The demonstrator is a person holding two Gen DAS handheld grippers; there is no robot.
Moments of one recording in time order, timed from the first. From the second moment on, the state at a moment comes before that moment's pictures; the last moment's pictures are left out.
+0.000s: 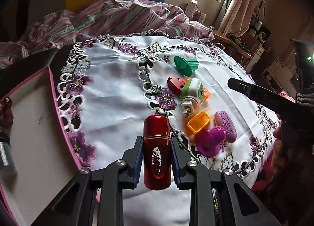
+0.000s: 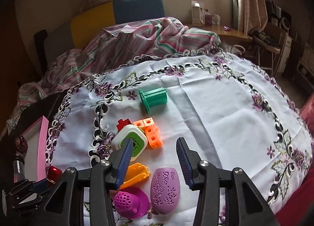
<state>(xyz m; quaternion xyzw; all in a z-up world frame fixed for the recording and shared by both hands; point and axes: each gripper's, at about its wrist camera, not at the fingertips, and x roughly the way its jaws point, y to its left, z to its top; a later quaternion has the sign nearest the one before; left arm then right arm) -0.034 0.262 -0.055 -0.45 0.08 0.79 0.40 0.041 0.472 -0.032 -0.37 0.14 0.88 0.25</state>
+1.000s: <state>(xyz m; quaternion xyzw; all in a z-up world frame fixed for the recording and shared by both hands) -0.033 0.166 -0.023 -0.43 0.02 0.82 0.37 -0.051 0.573 -0.049 -0.38 0.33 0.83 0.23</state>
